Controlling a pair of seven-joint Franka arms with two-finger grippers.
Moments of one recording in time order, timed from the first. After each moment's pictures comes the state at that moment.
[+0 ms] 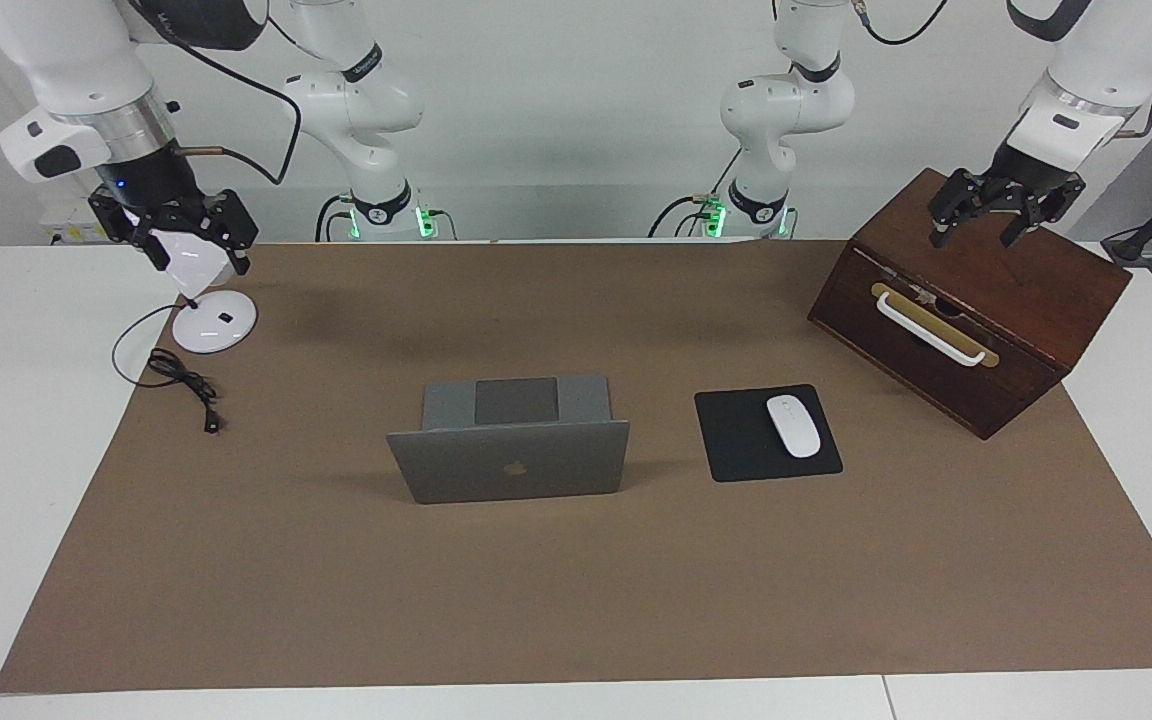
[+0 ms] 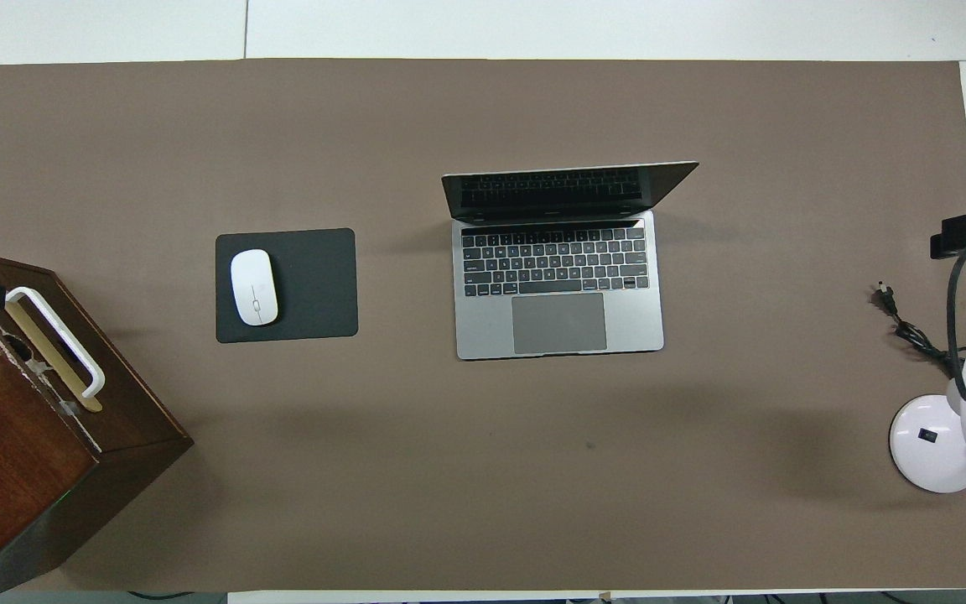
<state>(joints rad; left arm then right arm) 0.04 -0.11 0.02 -1.65 -0.02 1.55 0.12 0.02 -0.06 -0.09 -1.62 -0.02 1.61 0.02</state>
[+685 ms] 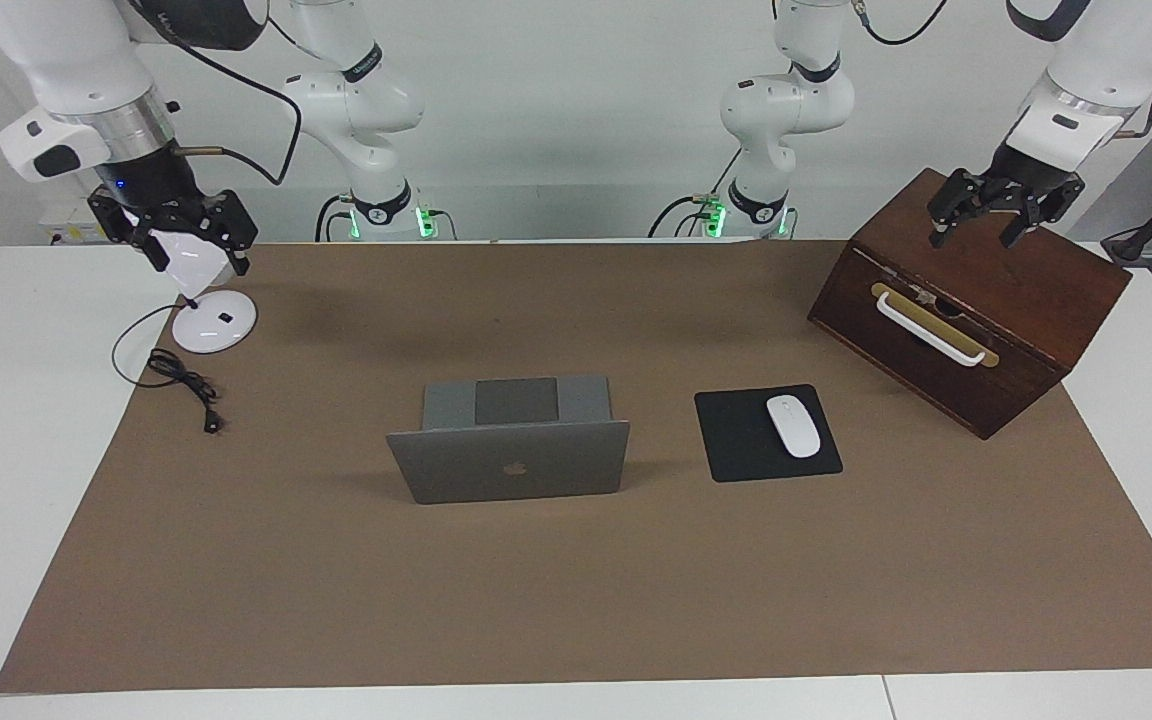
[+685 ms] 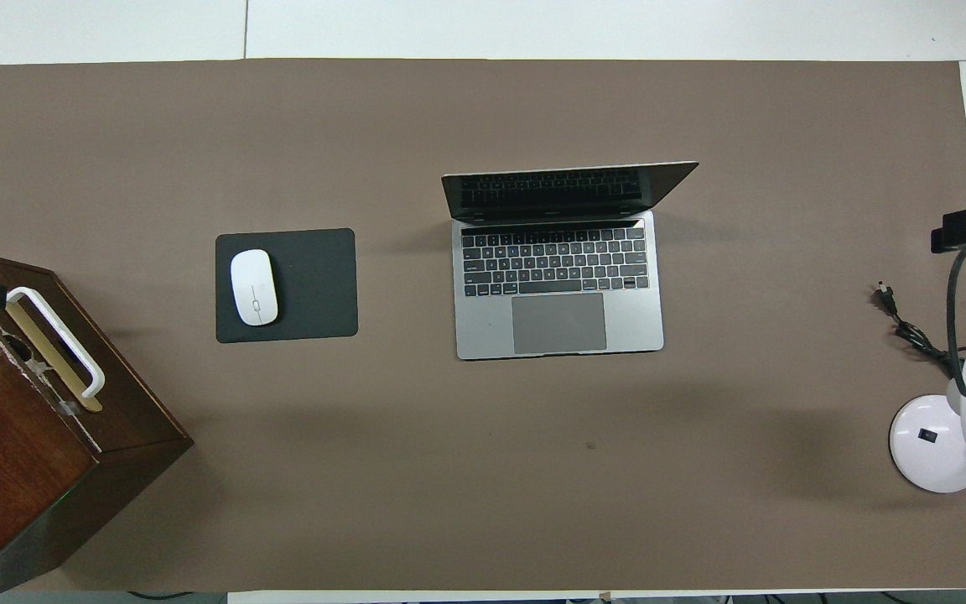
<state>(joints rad) 0.04 -0.11 0.01 -1.65 -0.02 1.55 0.12 0.02 -0.06 -0.09 -1.62 -0.02 1.64 0.02</state>
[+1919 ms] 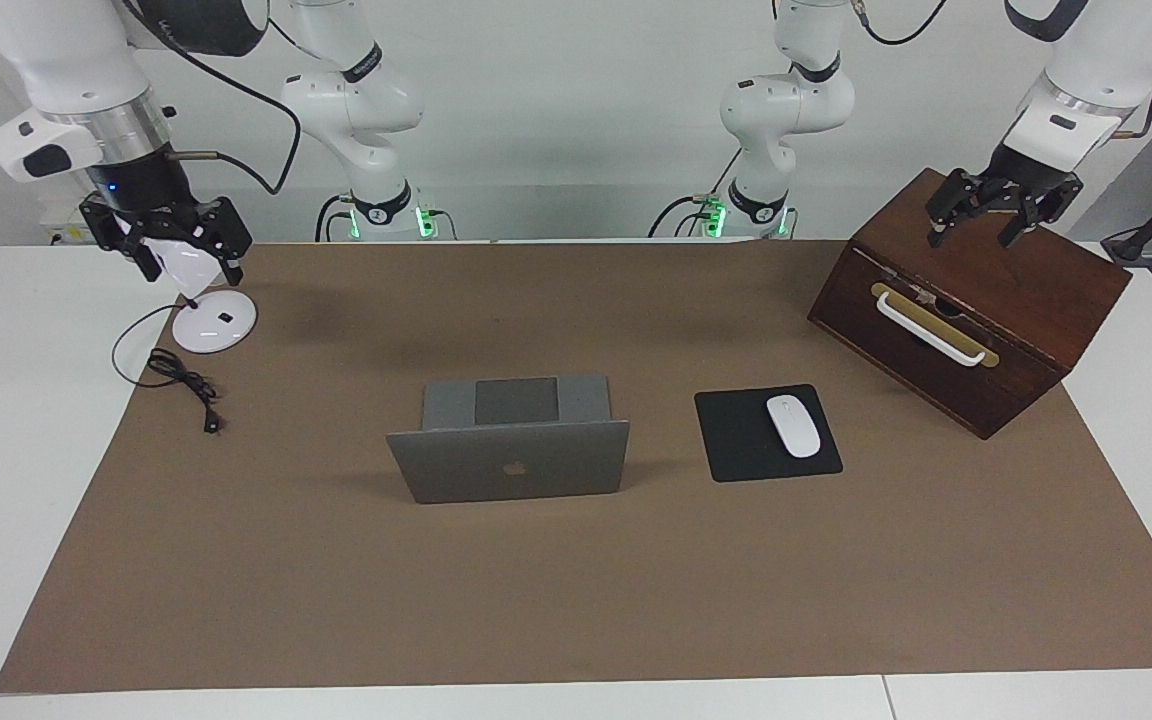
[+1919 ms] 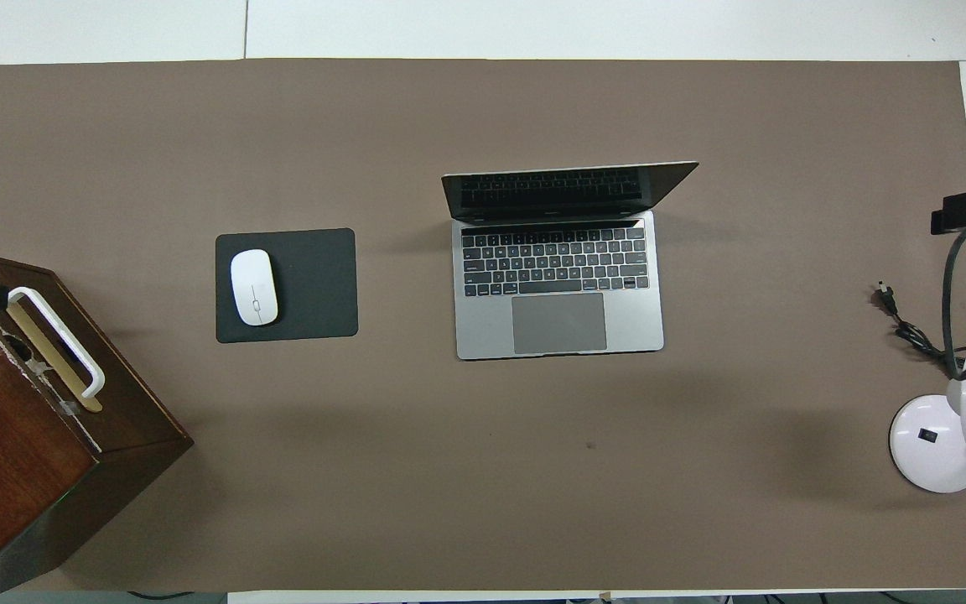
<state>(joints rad) 0.04 -0.11 0.01 -1.65 -0.02 1.54 0.12 0.02 -0.05 -0.09 -1.62 -0.02 1.69 0.02</state>
